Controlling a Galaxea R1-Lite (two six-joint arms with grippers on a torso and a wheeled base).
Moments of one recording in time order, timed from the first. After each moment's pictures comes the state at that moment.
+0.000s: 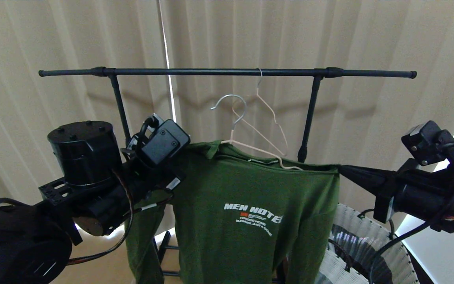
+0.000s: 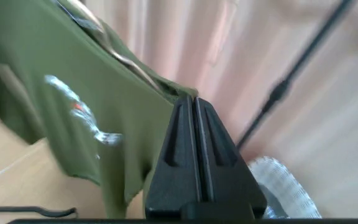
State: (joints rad) left arm -0.56 1.69 -0.68 -0.93 0.22 0.70; right arm 0.37 1.37 -0.50 -0.62 0.16 -0.13
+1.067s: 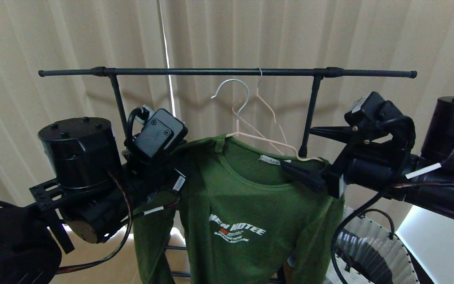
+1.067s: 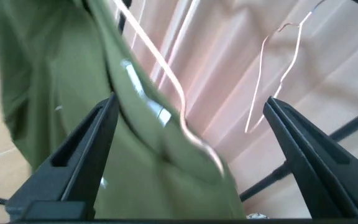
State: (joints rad) left arm -0.63 1.64 -0.69 -0.86 0.23 0.51; right arm 0.54 1.53 -0.77 -0.59 0.13 -0.29
